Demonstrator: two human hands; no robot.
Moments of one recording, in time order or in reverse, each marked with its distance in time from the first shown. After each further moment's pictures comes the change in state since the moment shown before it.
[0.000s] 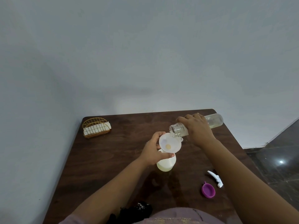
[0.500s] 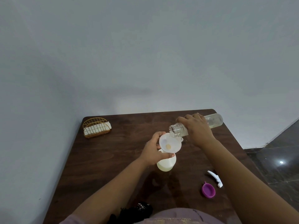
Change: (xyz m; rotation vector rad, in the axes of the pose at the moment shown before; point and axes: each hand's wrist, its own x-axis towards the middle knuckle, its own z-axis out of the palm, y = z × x) left_hand 0.000 -0.001 0.000 0.001 0.004 0.016; right_hand 0.001 -0.001 0.001 -0.006 0.004 -0.011
